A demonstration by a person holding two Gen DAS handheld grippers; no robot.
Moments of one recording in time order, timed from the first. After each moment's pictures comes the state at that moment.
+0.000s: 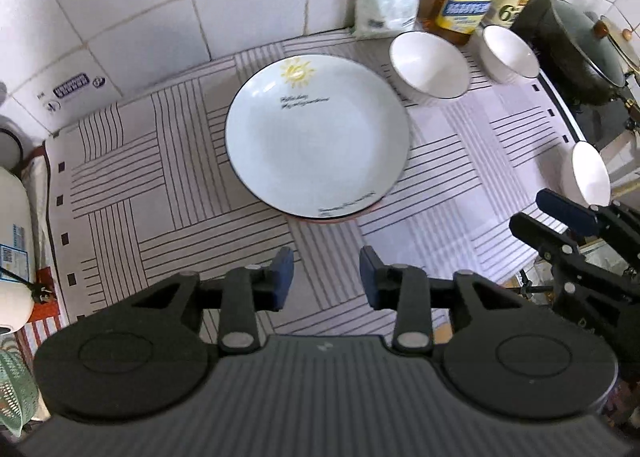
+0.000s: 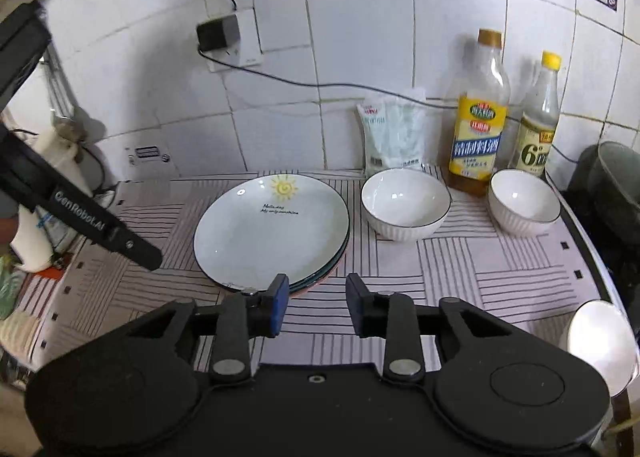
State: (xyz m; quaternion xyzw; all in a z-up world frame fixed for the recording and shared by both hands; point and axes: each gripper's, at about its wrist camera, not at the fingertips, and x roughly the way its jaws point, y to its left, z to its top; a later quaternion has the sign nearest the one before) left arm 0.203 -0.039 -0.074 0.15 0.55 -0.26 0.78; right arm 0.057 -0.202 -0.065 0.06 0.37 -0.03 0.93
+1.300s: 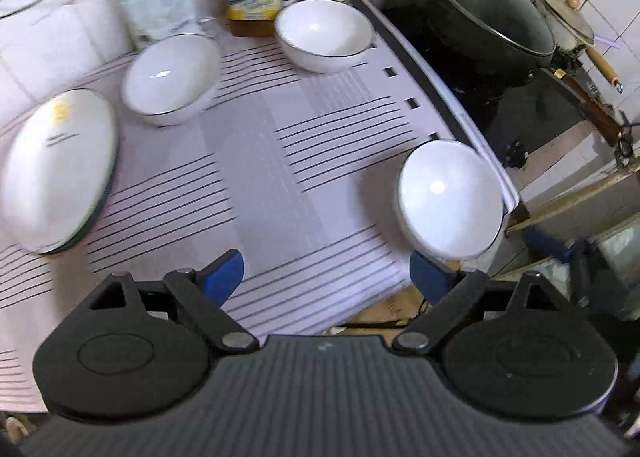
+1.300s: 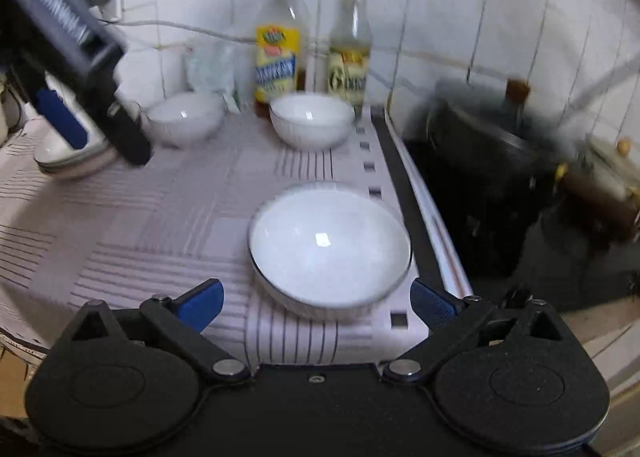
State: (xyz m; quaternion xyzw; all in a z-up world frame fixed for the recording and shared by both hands) left arm 0.093 -0.312 -0.119 0.14 0.53 -0.31 0.78; right arm -0.074 -0.425 -0.157 0.00 0.37 -0.10 0.92
